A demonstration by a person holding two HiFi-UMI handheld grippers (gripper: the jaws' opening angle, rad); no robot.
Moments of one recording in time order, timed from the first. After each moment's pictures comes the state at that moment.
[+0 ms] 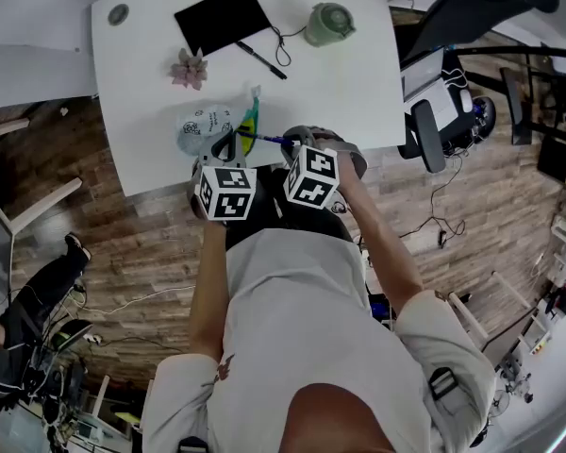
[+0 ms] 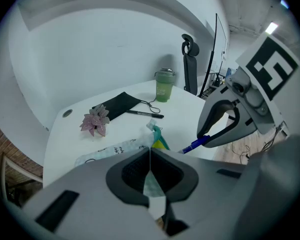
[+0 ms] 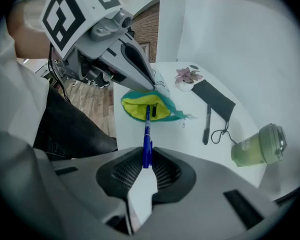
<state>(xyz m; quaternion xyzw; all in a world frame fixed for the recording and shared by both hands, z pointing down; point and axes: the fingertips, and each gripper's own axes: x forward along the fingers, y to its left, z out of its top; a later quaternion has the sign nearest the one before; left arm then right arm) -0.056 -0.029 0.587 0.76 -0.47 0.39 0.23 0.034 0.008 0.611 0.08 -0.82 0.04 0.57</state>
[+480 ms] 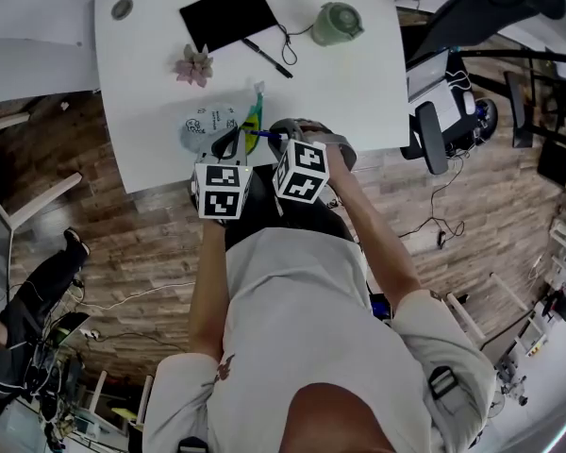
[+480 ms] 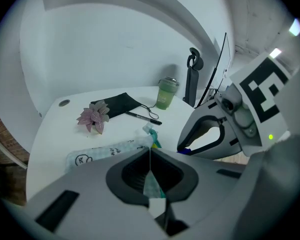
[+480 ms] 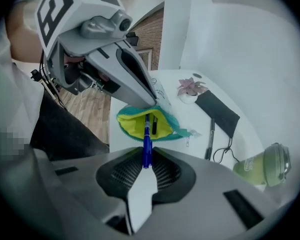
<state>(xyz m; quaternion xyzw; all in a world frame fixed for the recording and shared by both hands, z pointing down) -0.055 -0.035 0.578 0.78 -0.46 0.32 0.29 -0.005 -0.006 0.609 0.07 -0.84 0.01 0.54</state>
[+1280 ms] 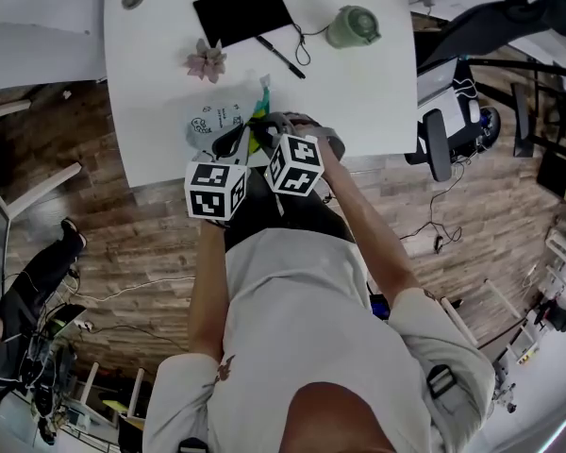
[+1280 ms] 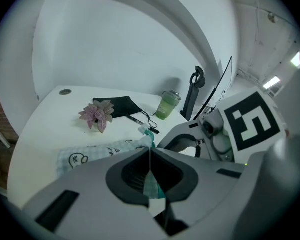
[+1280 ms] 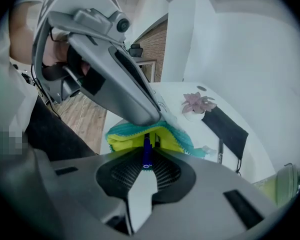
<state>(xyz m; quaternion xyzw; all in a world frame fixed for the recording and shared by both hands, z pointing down) -0.065 -0.041 0.562 0.79 -0.46 0.22 0.35 -0.057 -0.018 0.612 0.05 -0.87 -0.01 0.49</state>
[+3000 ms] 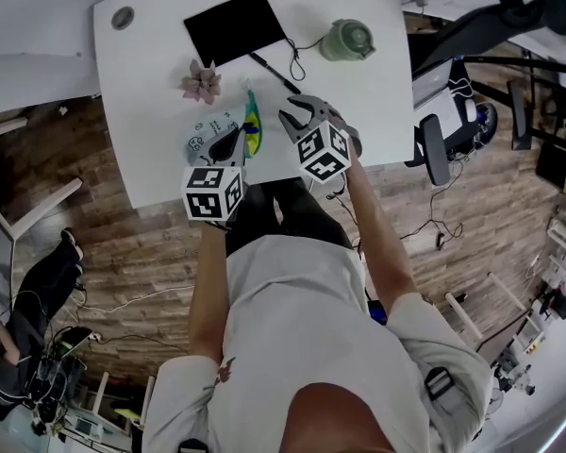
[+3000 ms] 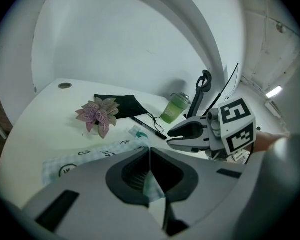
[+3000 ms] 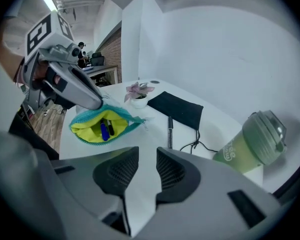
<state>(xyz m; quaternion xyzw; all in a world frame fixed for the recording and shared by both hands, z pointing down) -0.073 -0.078 0.581 0.78 -0.46 0.20 0.38 0.011 -0.118 0.618 0.25 -0.86 0.07 0.44</state>
